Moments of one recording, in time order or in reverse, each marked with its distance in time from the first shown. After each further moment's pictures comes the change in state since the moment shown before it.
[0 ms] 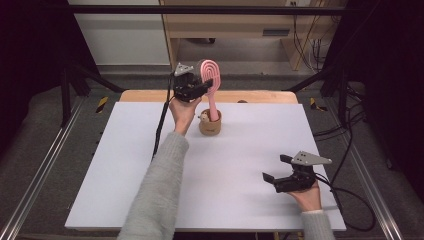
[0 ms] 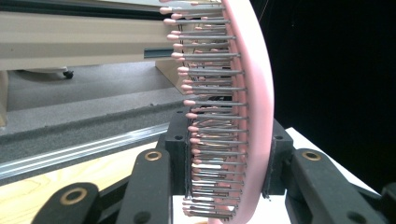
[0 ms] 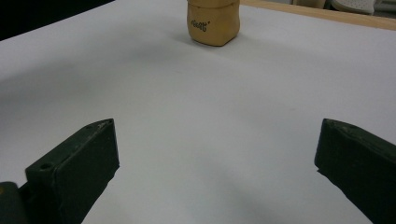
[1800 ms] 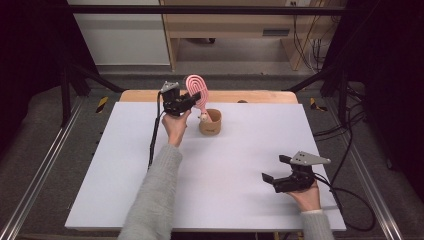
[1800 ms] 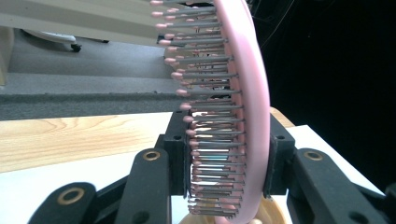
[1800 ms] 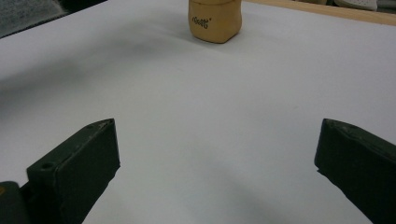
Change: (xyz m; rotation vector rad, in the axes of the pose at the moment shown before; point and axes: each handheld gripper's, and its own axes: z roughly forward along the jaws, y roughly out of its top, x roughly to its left) left arm 0.042 -0.057 -0.007 -0.018 0.028 -0.159; right arm 0.000 -0.001 0.003 0.009 0.003 -0.001
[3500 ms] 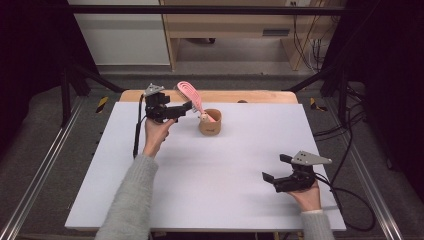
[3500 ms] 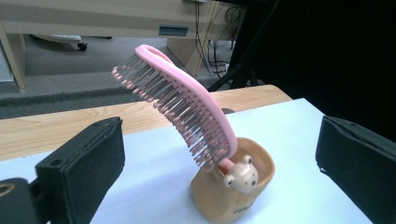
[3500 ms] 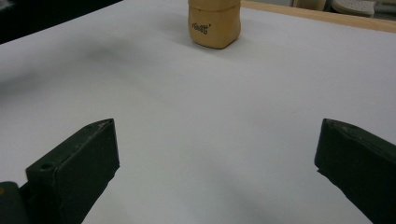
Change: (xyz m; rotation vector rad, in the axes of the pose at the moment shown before) left arm -0.001 0.012 -0.069 0.073 -0.004 0.107; right arm 0.000 0.002 -0.003 -0.017 -0.003 0.000
